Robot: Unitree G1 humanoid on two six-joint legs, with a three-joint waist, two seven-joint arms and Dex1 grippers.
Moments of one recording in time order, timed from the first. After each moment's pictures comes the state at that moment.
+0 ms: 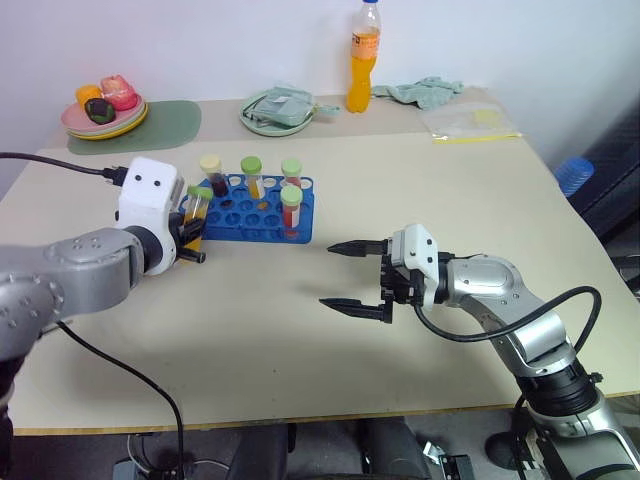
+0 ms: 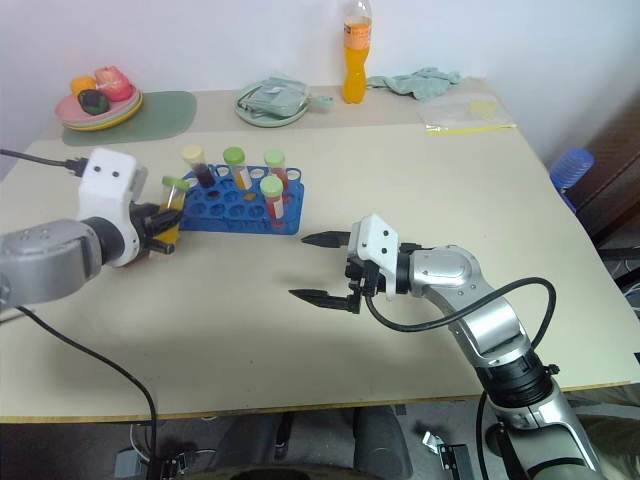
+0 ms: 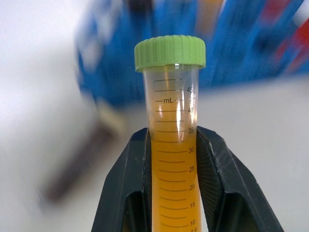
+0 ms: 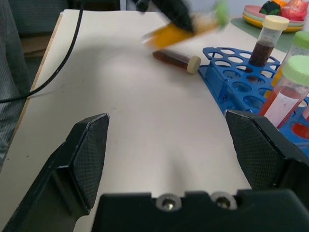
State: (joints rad) left arm -0.38 1.05 0.08 -0.50 -1.31 0.92 0.39; right arm -0.39 -0.56 0.21 -0.36 0.38 0.41 0.96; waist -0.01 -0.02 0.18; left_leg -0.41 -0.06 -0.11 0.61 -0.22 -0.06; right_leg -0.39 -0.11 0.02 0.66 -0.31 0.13
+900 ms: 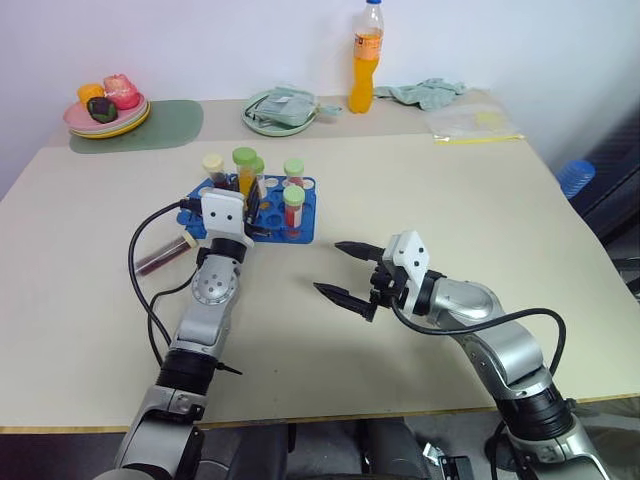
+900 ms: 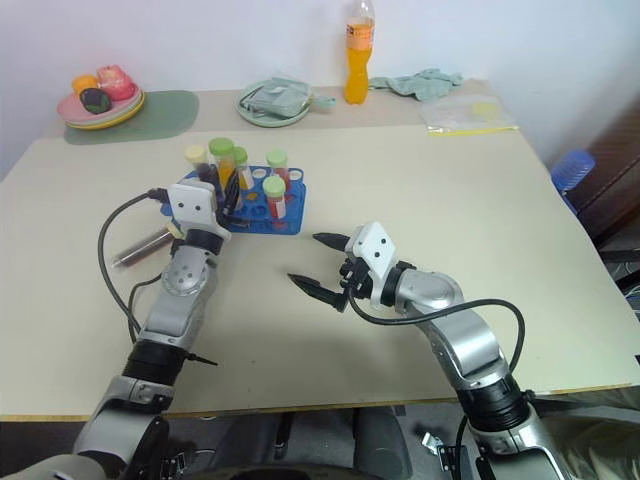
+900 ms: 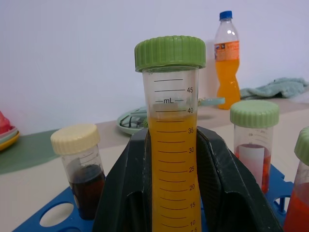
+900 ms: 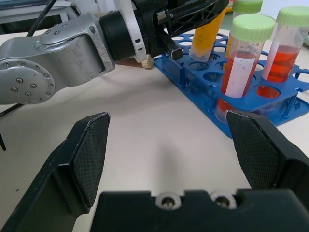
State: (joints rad) left arm -0.42 0.23 -0.08 0.20 -0.11 -0.22 0.04; right arm -0.27 -0.43 0.21 -0.37 0.35 0.45 0.71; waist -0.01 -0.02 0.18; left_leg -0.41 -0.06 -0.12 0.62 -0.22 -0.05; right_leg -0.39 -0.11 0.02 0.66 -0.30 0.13
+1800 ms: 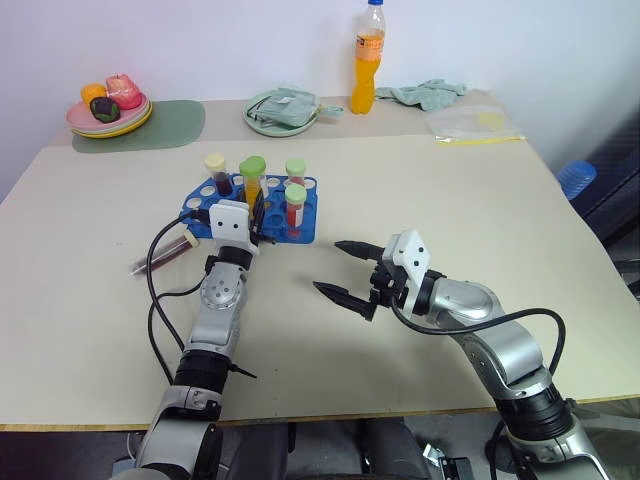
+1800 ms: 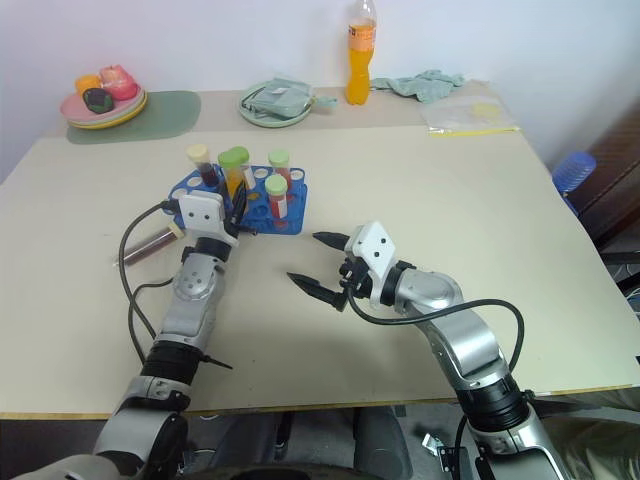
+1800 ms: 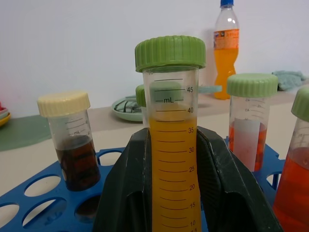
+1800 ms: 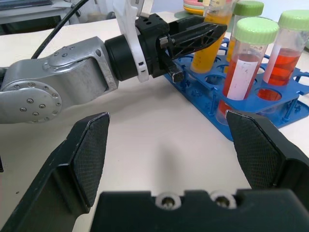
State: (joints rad) left arm -0.44 0.13 0.01 0.38 -0.05 -0.34 -0.04; right arm -0.27 -0.43 0.21 -0.37 0.34 0.45 0.71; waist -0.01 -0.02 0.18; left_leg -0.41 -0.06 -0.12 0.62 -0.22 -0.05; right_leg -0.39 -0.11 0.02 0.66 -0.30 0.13
